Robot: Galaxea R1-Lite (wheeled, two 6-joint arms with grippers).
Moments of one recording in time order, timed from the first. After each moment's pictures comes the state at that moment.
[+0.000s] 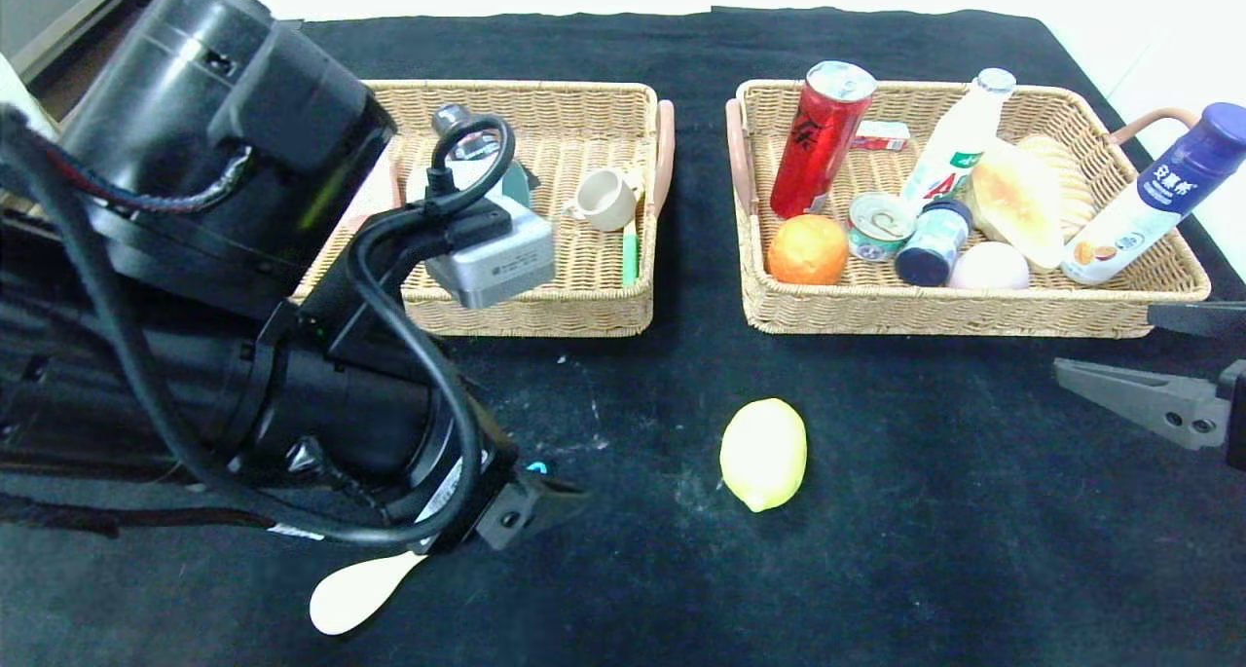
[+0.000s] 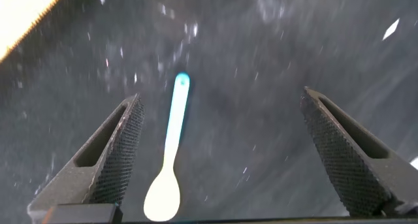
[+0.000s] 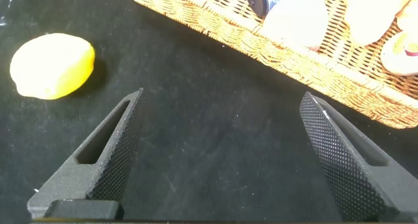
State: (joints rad) left arm -0.74 1.51 -1.42 0.68 0.13 0.12; right arm 0.15 1.17 -0.87 -0.02 0.22 -0.21
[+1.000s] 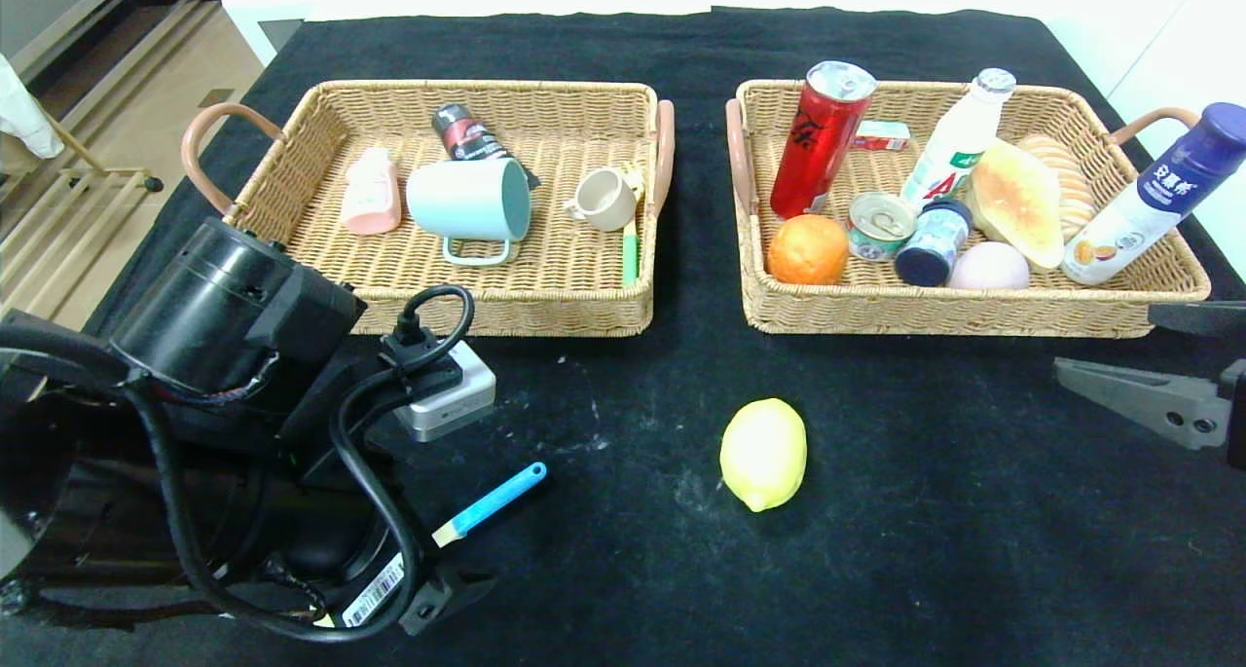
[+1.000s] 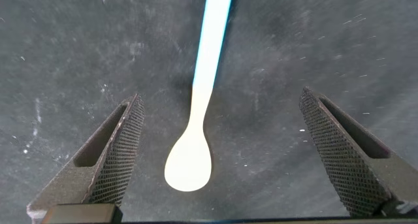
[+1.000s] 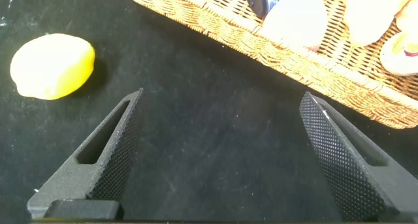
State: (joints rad) left arm -0.60 1.47 -1.11 0.55 0.15 0.25; right arm 0.15 1.17 -0.87 -0.02 0.22 -0.21
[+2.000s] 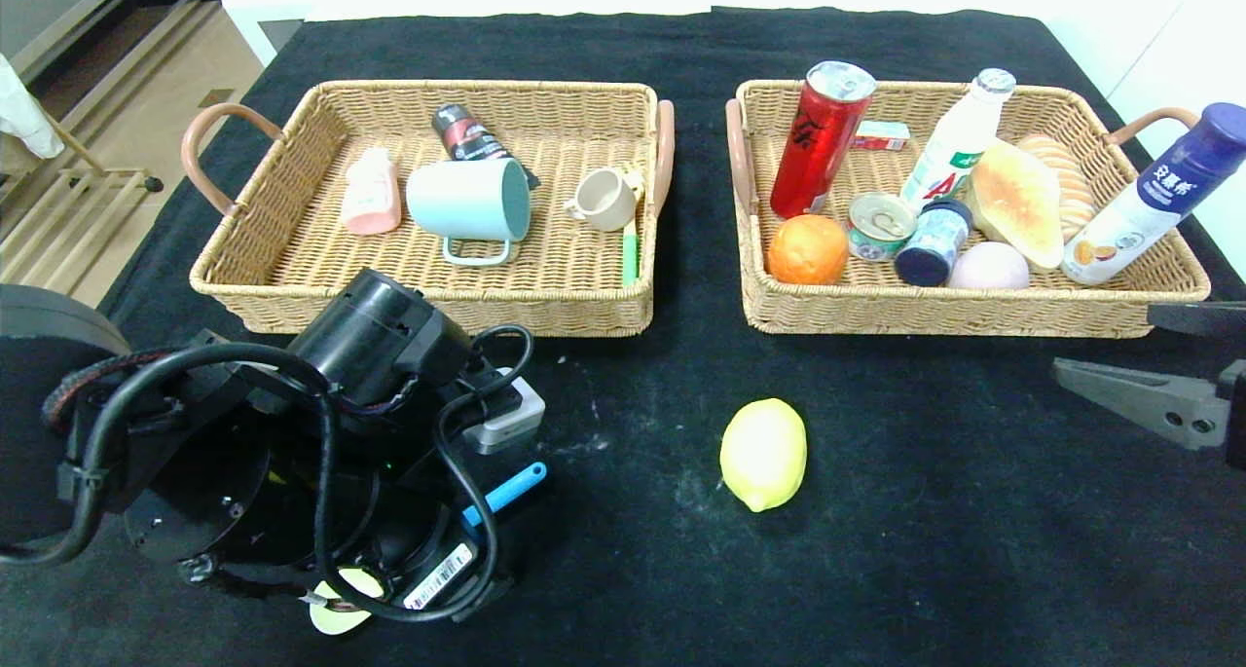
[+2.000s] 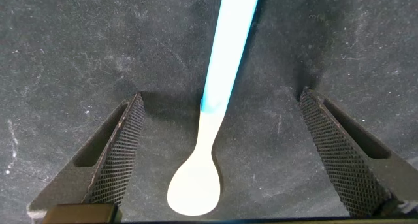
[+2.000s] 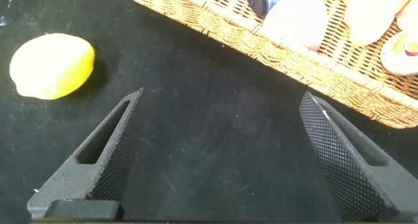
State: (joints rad) left arm -0.61 1.60 -1.13 0.54 0.22 0.24; right arm 0.15 1.17 -0.87 -0.02 0.22 -0.21
